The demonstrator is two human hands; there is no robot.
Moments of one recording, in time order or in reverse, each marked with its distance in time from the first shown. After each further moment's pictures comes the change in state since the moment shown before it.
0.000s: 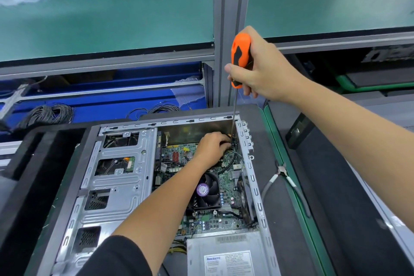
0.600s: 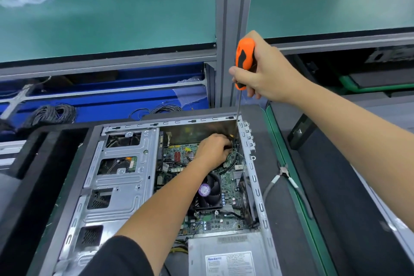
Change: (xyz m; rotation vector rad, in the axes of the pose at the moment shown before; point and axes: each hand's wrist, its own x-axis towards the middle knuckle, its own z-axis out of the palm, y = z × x) left_hand -0.001 -0.002 0.000 0.333 -0.089 0.098; right_hand 0.001 0.010 0.001 -0.017 0.006 0.016
